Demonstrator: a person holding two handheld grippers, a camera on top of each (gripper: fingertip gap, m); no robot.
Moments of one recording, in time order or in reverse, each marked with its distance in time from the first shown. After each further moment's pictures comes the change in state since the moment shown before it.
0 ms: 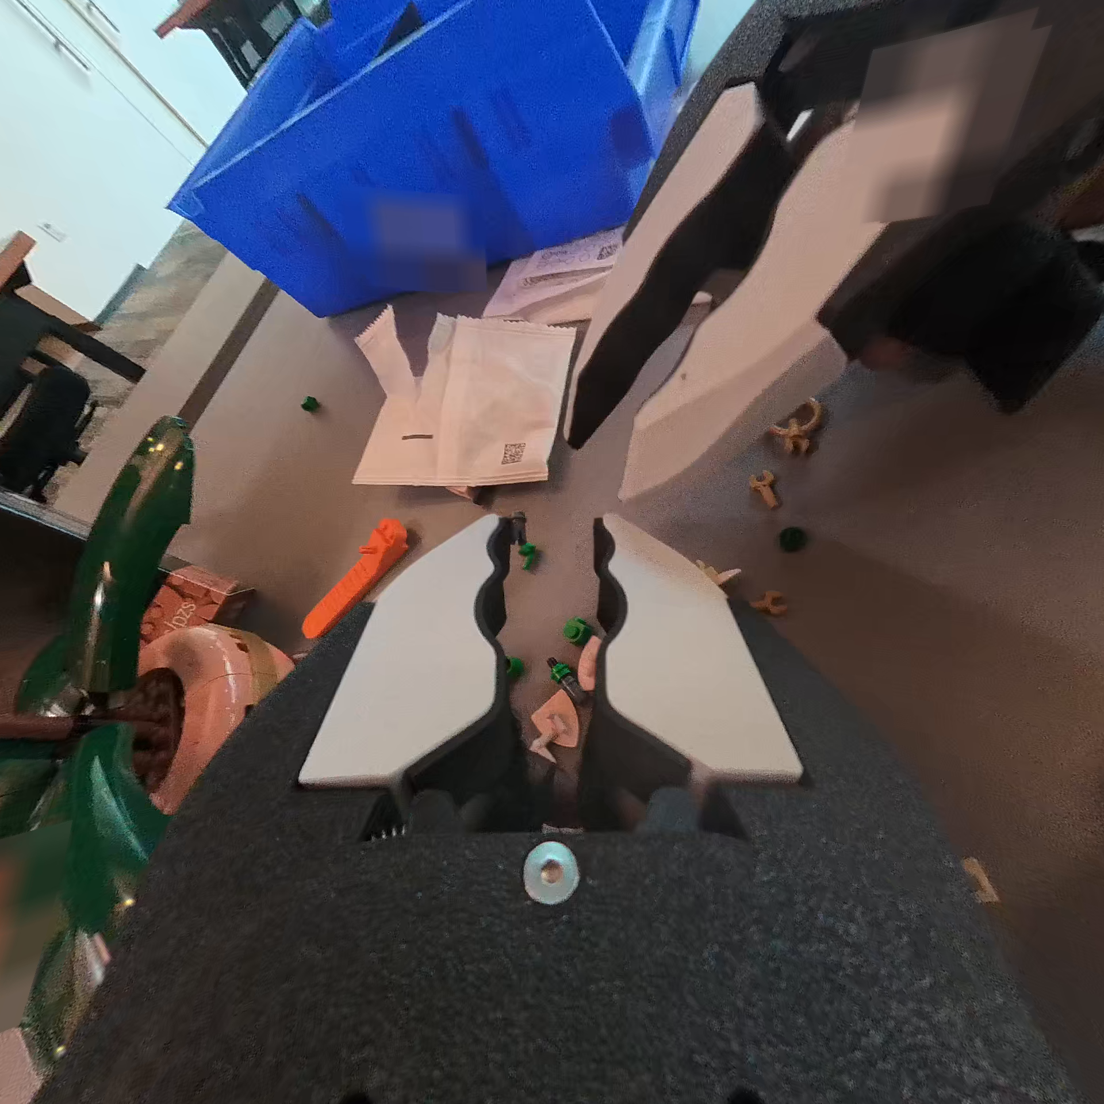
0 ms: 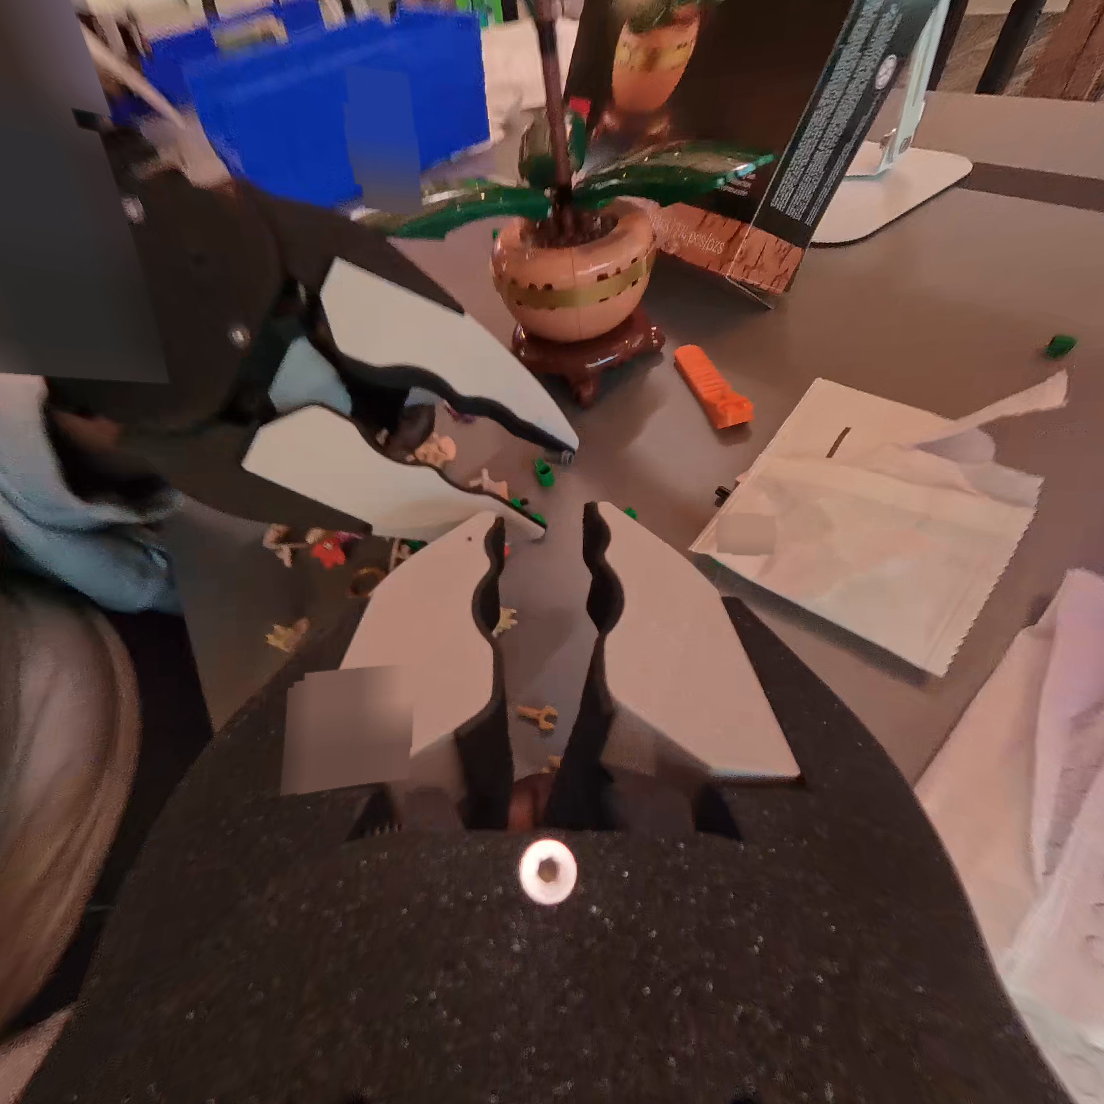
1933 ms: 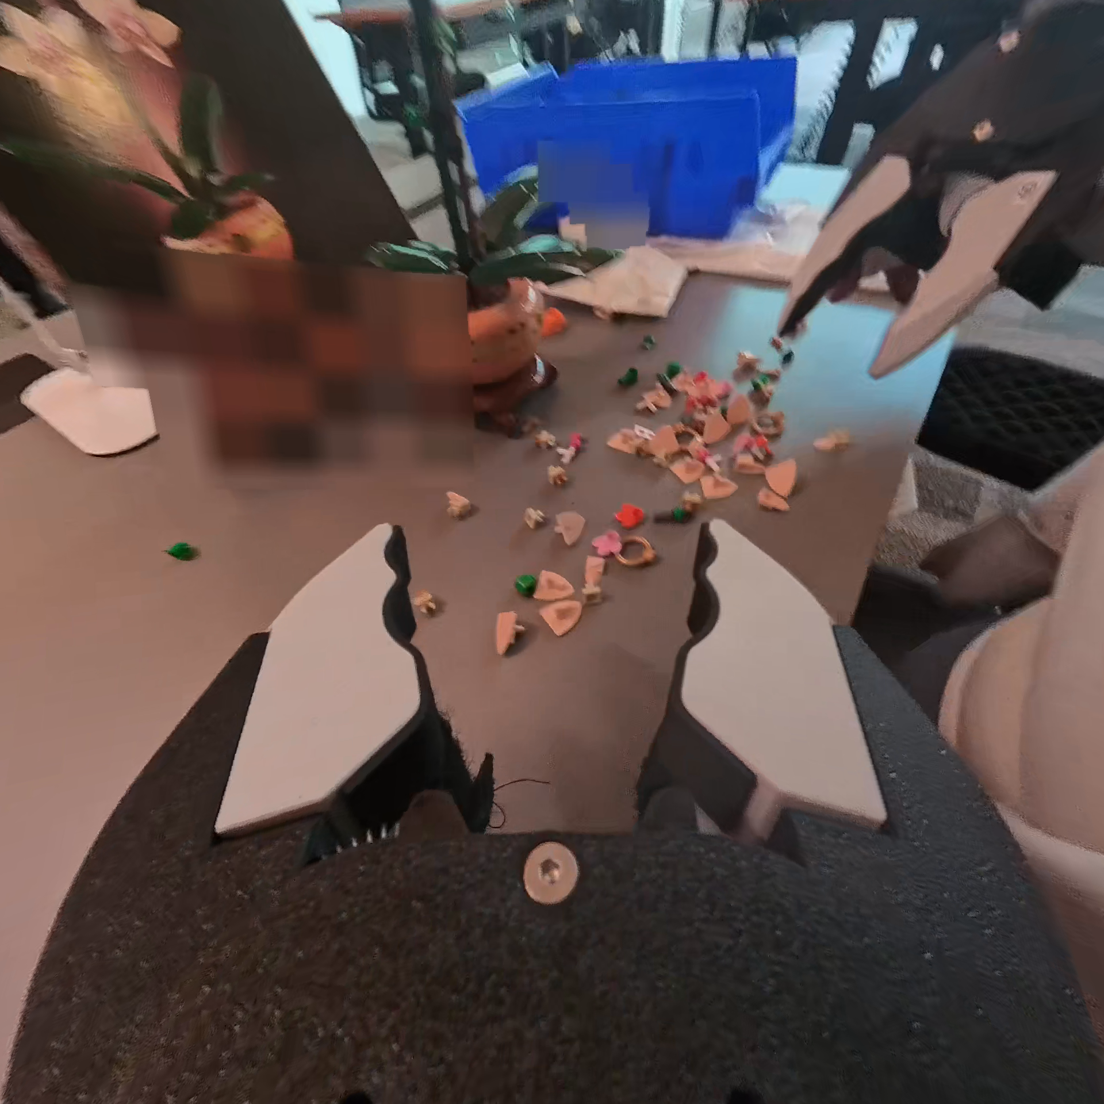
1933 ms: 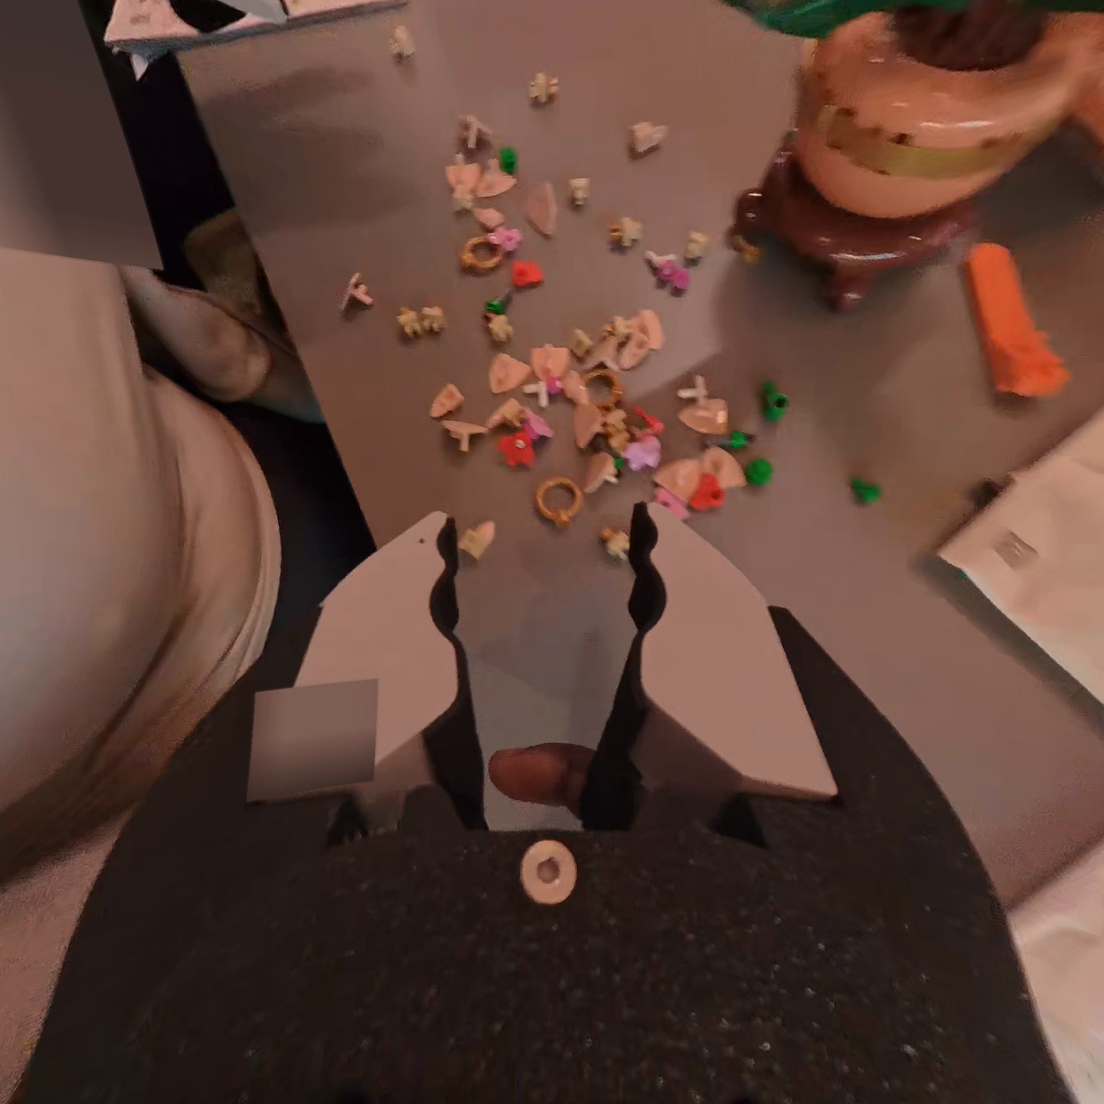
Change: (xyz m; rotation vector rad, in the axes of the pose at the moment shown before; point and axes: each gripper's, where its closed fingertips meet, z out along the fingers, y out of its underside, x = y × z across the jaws) left arm -0.063 0.112 -0.206 0.170 -0.028 -0.399; right arm -0.086 0.027 0.005 -0.397 -0.111 -0.179
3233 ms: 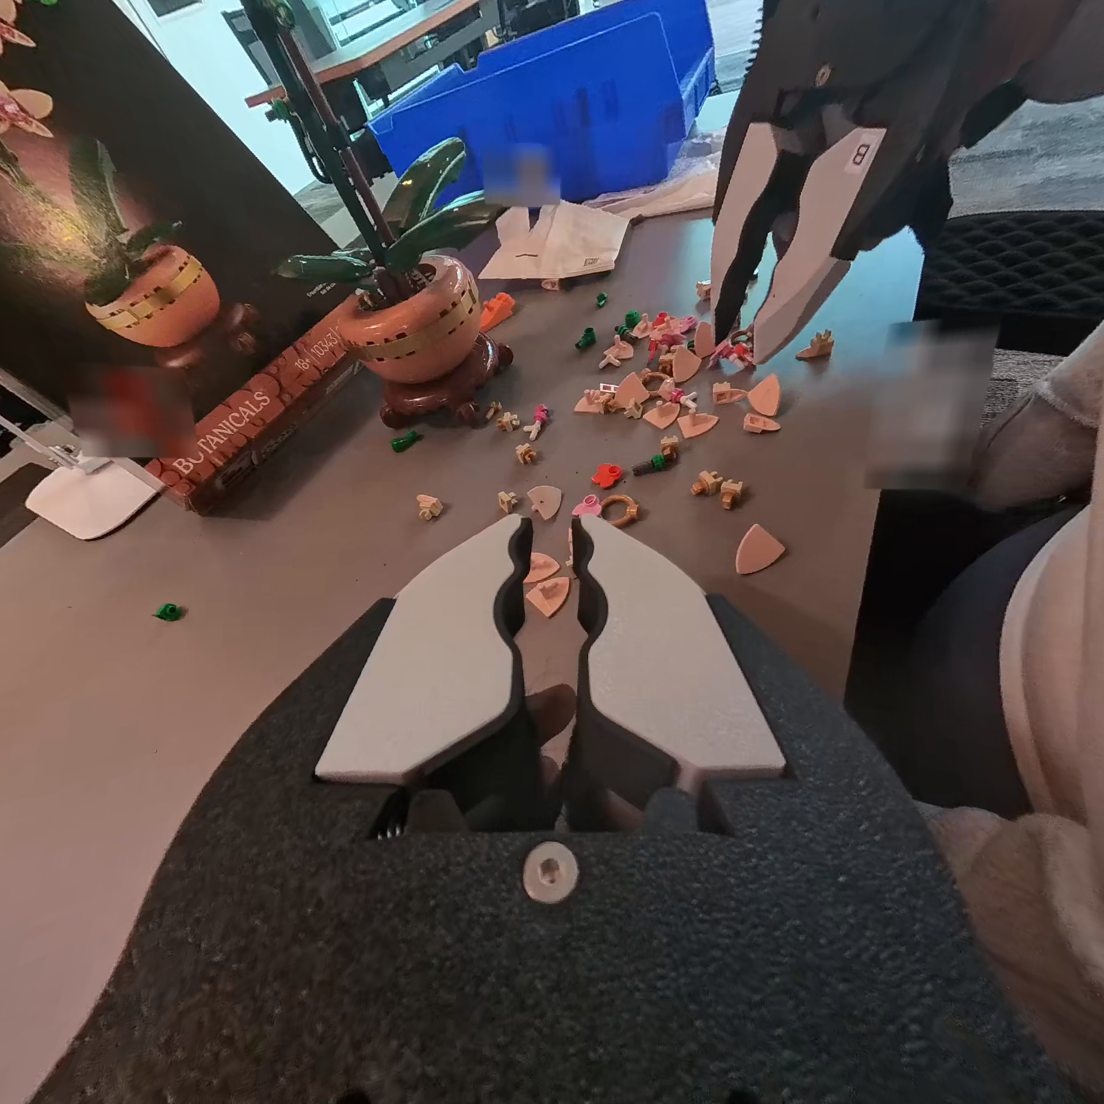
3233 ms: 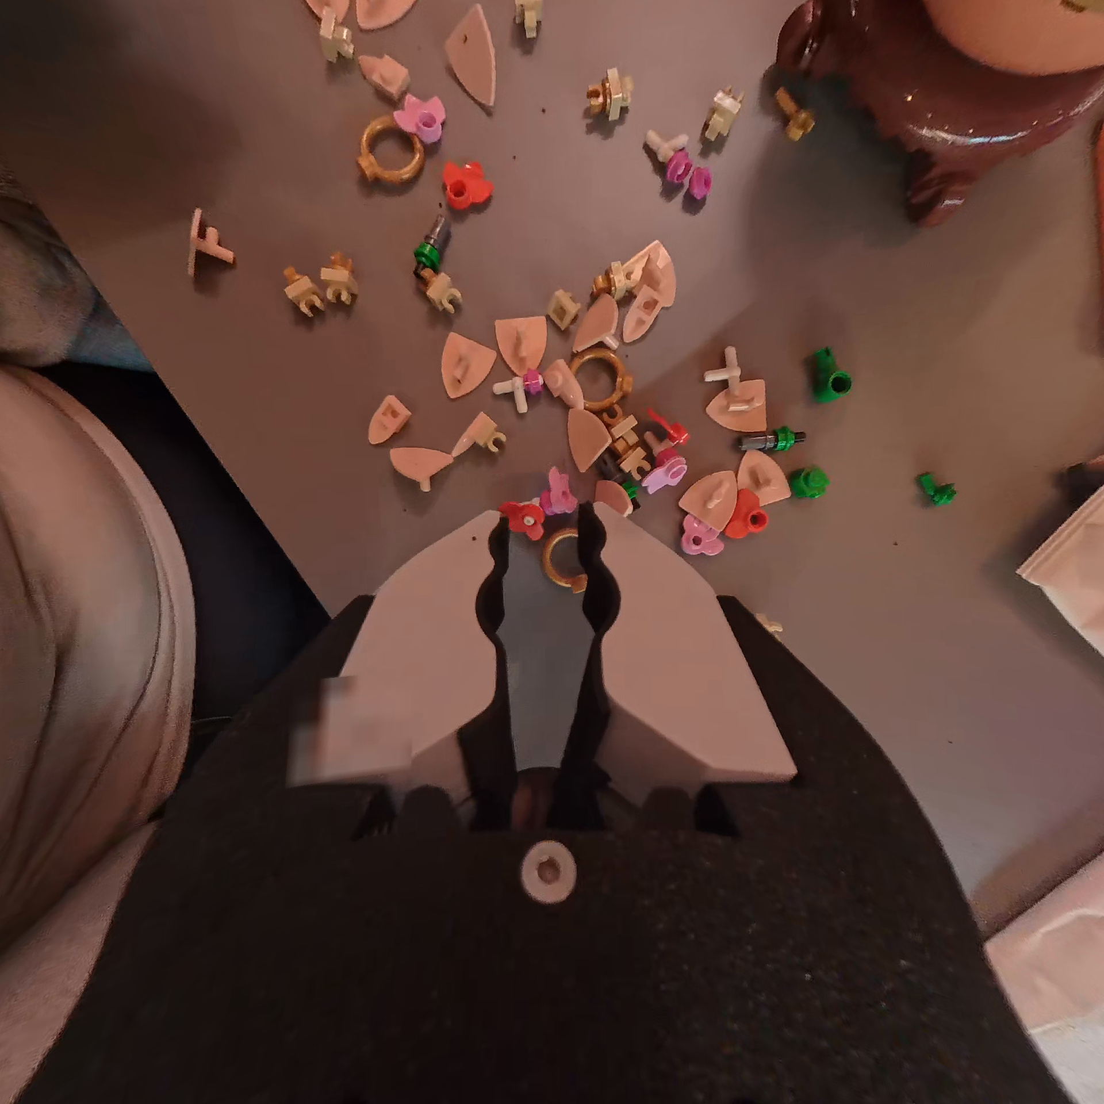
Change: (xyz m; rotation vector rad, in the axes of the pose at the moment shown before) left arm 0.018 0.023 0.008 0.005 0.069 0.220; right arm 0.002 0.007 0.047 -0.299 0.138 0.064
